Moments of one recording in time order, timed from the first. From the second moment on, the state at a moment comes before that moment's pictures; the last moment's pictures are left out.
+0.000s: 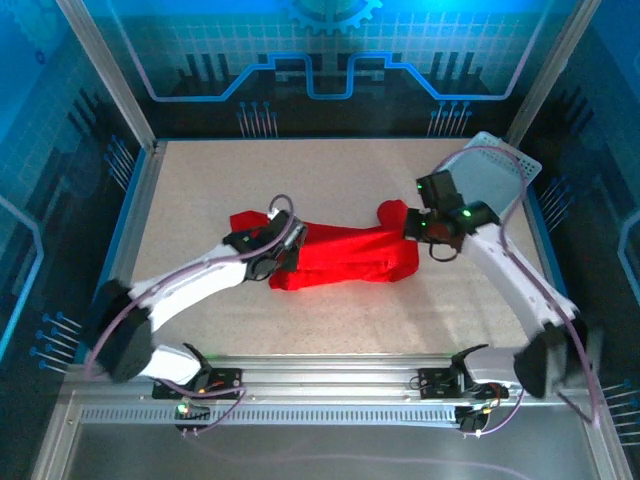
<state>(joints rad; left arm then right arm) -0.66 1.48 1.02 -0.66 -0.31 -0.48 0.34 1.36 1.17 -0.86 0.07 0.46</state>
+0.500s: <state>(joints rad) -0.94 1.56 1.23 -0.76 -0.53 -0.36 0.33 1.38 1.16 -0.79 0.13 0.40</state>
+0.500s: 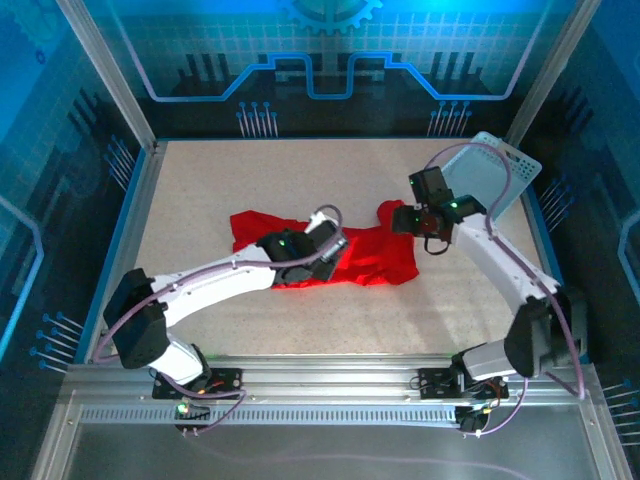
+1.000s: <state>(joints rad) -0.97 1.93 1.36 -0.65 -0.57 -0.12 0.33 1.05 0.91 -0.80 0.10 0.43</state>
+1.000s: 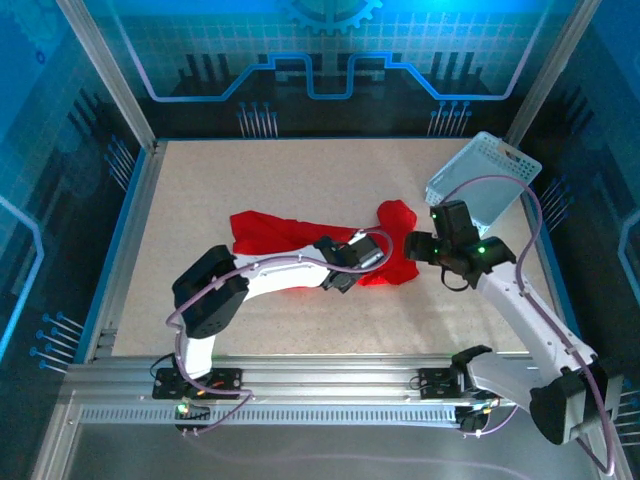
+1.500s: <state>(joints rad) -0.97 2.06 1.52 -0.55 -0.49 -0.07 0.33 1.04 0.84 -0.79 0.11 0.46</state>
